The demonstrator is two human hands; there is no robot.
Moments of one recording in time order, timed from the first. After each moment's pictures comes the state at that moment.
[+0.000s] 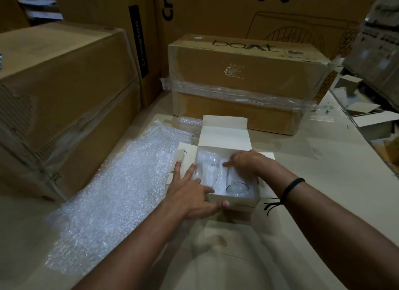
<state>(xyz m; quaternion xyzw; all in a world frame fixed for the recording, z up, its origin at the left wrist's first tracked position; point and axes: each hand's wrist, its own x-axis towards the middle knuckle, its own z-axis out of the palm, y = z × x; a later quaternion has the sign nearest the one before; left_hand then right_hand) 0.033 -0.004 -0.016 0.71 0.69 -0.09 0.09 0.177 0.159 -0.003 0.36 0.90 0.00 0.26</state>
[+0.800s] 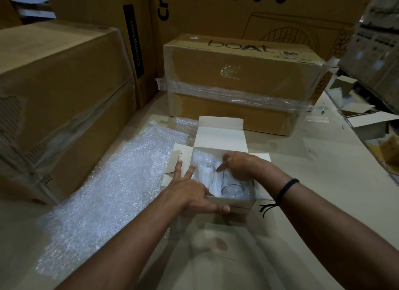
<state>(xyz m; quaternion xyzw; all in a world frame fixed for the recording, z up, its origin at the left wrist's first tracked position) 0.038 0.018 -0.011 0.71 0.66 -0.17 0.16 0.177 0.154 -0.003 0.34 0.92 -0.05 0.20</state>
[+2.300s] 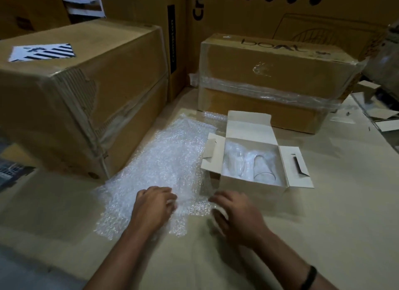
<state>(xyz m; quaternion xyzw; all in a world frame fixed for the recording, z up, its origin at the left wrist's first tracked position) -0.083 -0.130 -0.081 0.60 0.78 0.17 0.02 0.151 -0.044 -0.060 0.30 0.93 -0.09 -0.18</state>
